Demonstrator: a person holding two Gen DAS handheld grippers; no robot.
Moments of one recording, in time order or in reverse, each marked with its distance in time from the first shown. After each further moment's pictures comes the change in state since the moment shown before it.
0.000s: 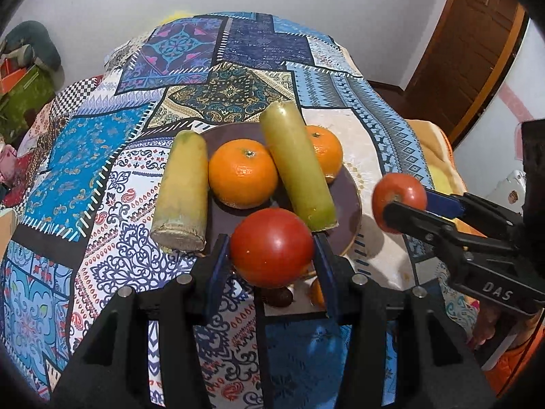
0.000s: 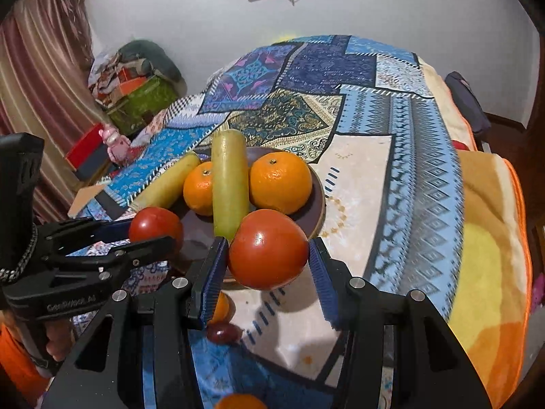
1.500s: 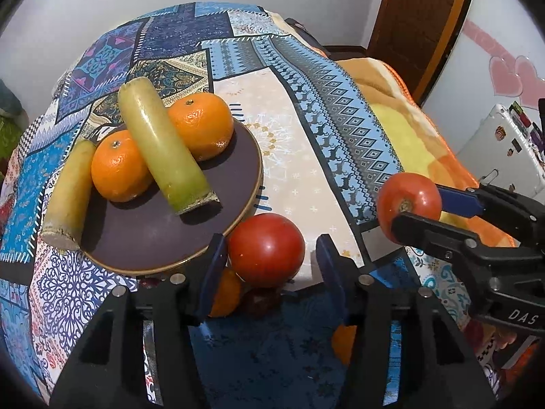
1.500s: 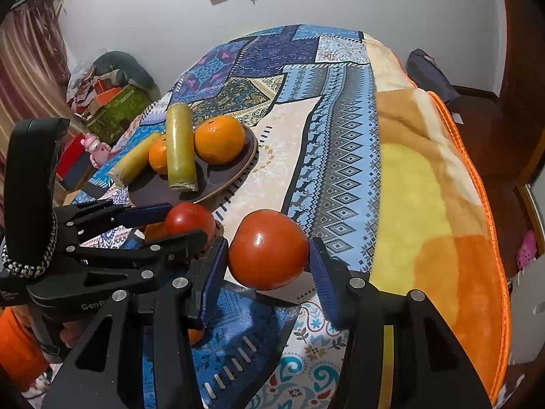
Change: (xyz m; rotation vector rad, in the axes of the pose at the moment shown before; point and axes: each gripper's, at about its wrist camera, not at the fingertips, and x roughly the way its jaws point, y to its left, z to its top) left arm 0.034 -0.097 -0.023 0.218 0.079 -0.039; right arm -0.058 -0.047 -0.062 0.117 -0.003 -0.066
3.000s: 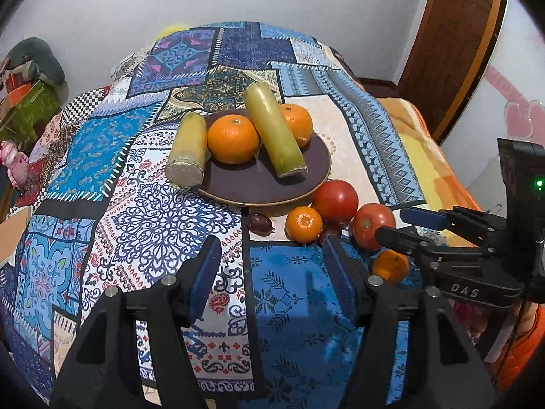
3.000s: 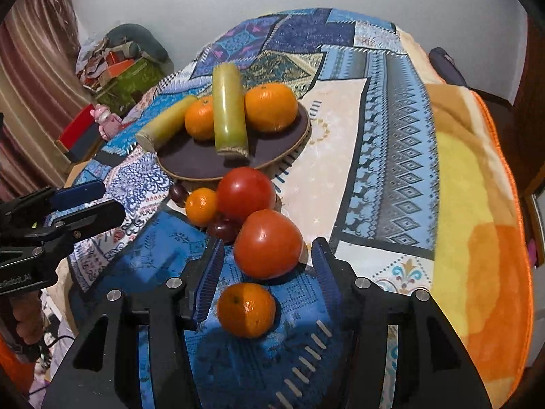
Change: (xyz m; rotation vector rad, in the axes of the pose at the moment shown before) left arm -0.088 0.060 -0.055 -0.151 -0.100 0.068; right arm 0.030 0.054 -0.009 -0.073 0.084 0.013
